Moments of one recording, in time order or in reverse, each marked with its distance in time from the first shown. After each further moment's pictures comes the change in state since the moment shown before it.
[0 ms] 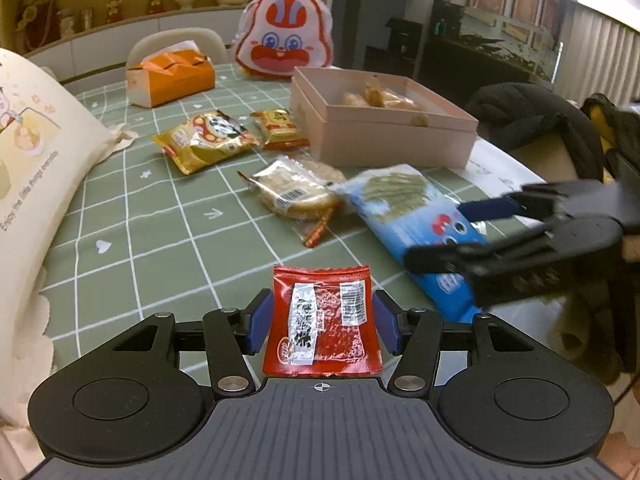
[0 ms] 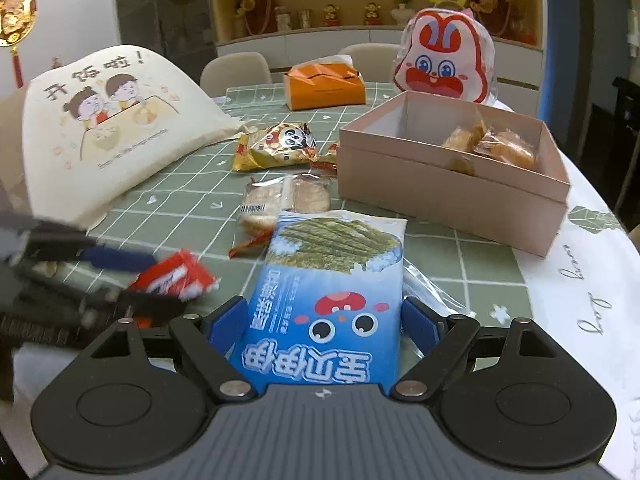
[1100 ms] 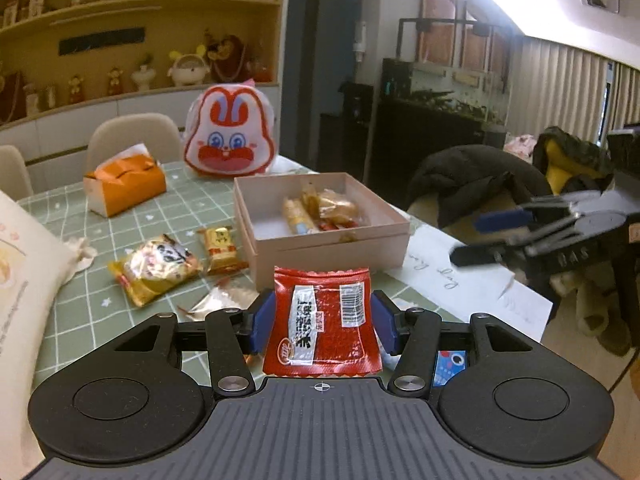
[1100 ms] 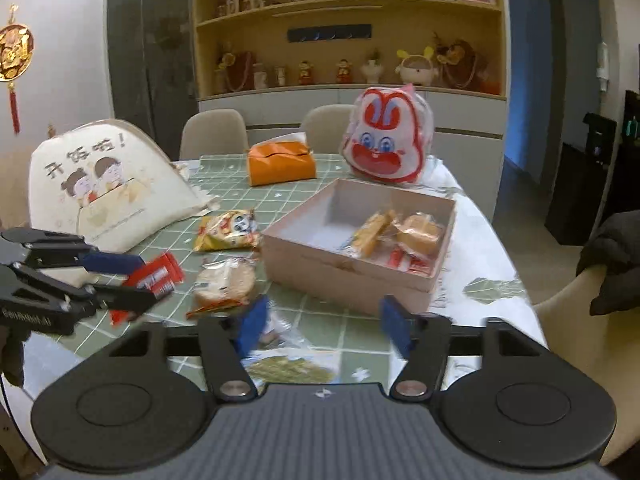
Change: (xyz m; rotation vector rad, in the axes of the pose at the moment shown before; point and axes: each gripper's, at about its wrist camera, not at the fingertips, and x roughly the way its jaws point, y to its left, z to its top) left arm -0.030 -0.041 0.056 0.093 -0.208 -0.095; right arm -0.105 -0.078 0.027 0.021 -0.146 -0.042
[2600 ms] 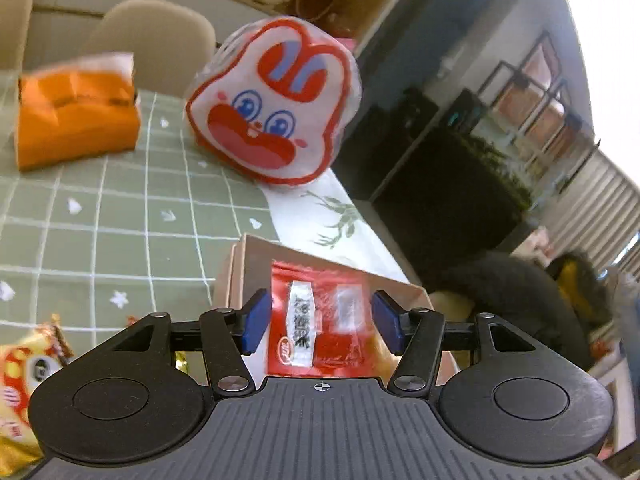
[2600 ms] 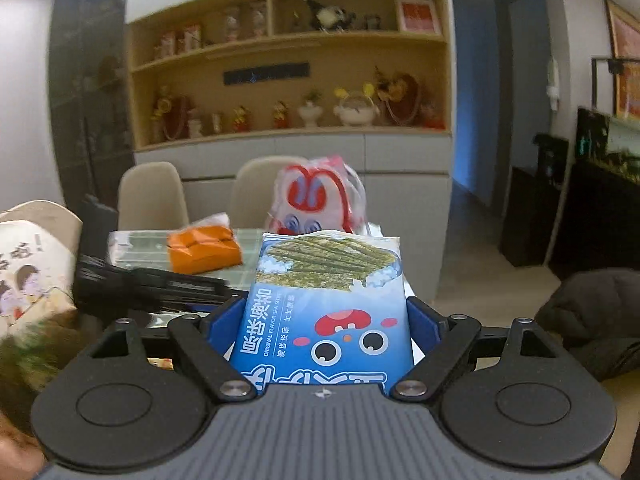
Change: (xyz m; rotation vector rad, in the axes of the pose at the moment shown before) left arm 0.244 0.125 0.121 -0.523 0.083 -0.114; right arm 0.049 -0.054 0.124 0.078 -0.087 -0.156
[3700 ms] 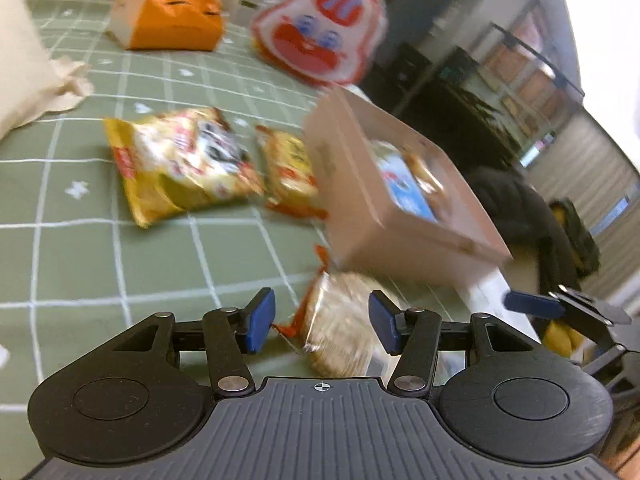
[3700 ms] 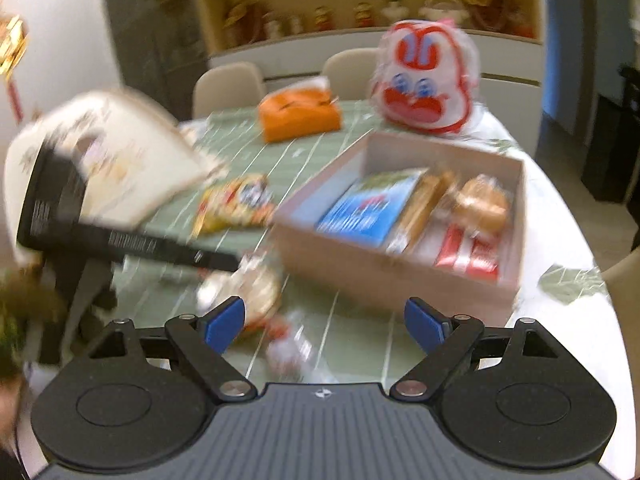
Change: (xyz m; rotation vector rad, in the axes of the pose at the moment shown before) left arm -0.117 0.069 -0.121 0.069 0.139 -0.007; right arm 0.023 0.077 -0.123 -0.137 0.241 0.246
